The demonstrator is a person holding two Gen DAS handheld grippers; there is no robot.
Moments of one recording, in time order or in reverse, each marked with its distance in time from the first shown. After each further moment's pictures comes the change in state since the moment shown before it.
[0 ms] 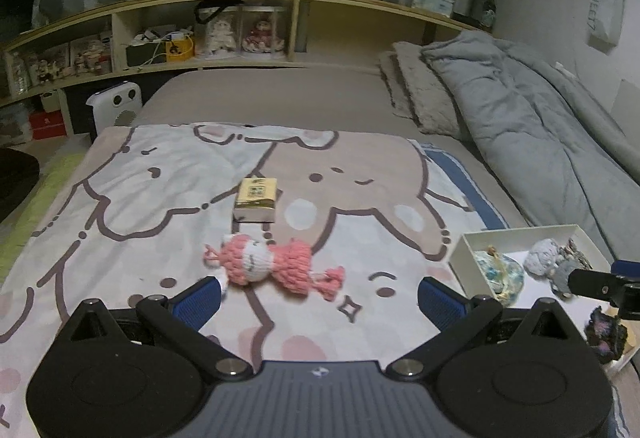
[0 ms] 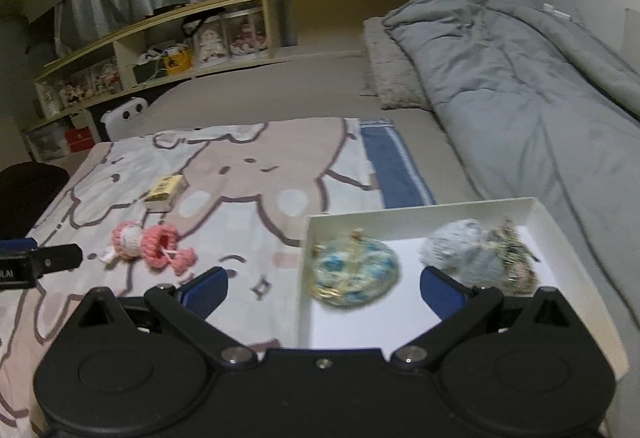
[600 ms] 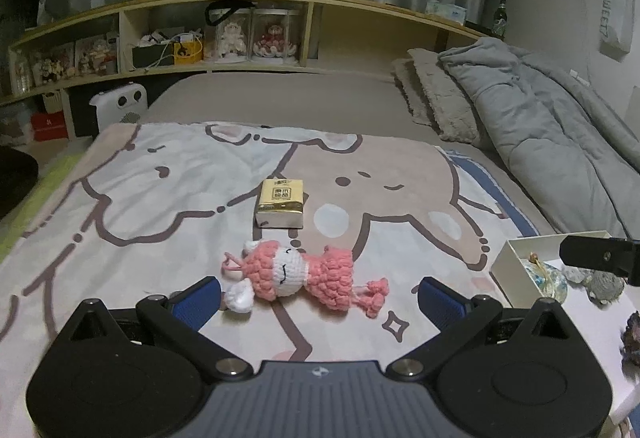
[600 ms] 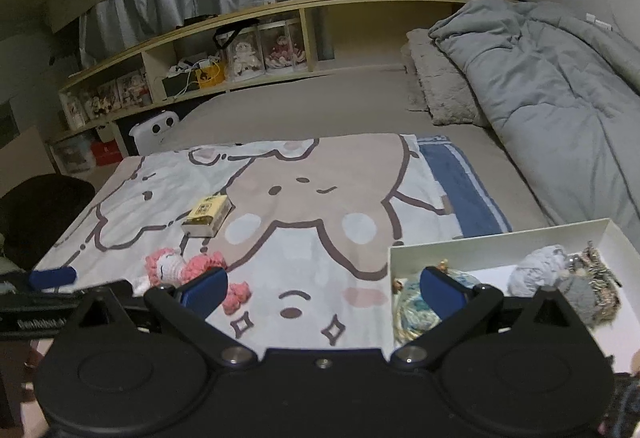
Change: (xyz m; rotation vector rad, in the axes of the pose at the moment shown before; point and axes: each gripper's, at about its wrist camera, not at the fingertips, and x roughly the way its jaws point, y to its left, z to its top) left arm 0.050 0.035 -0.014 -0.013 -0.042 -0.002; right arm 0.051 0.049 0.010 -0.001 -0.060 0.068
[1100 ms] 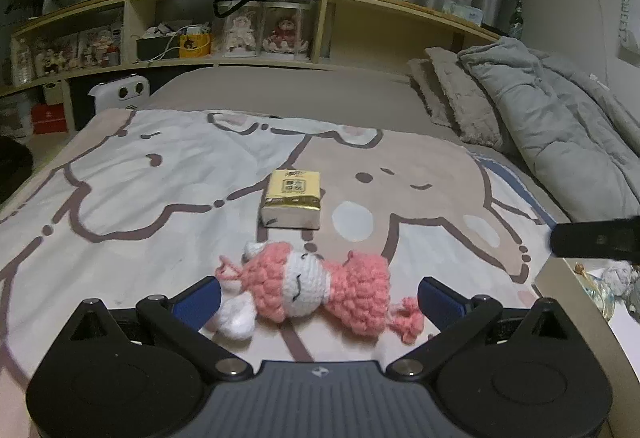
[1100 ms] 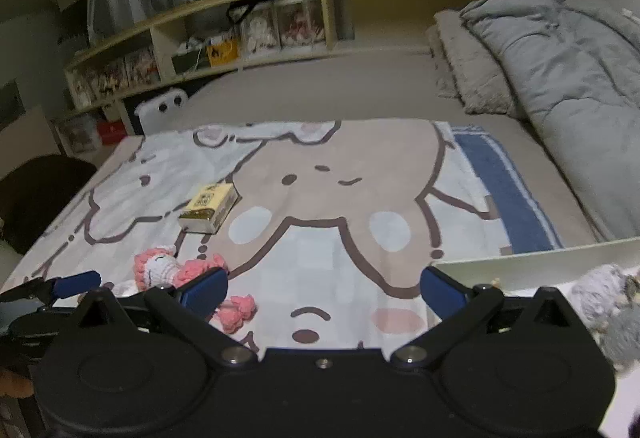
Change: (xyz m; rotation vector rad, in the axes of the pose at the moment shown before) left arm 0.062 0.013 -0.011 -0.018 -0.031 0.009; right arm 0.076 0.019 0.014 -0.051 0.081 0.041
